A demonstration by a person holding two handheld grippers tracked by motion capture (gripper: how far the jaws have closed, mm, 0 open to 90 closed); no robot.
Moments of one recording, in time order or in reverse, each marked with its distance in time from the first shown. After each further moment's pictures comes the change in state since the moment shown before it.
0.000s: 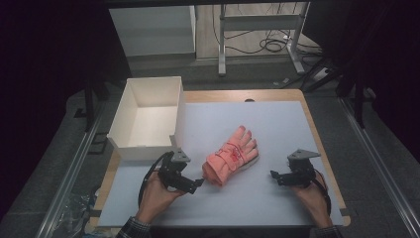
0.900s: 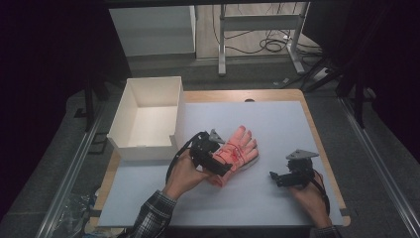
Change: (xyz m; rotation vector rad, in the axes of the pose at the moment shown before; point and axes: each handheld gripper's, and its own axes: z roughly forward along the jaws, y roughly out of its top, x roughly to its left) left arm -0.026 0.092 0.040 0.044 -0.036 0.102; right arm 0.001 0.000 0.003 0.023 -0.025 0.002
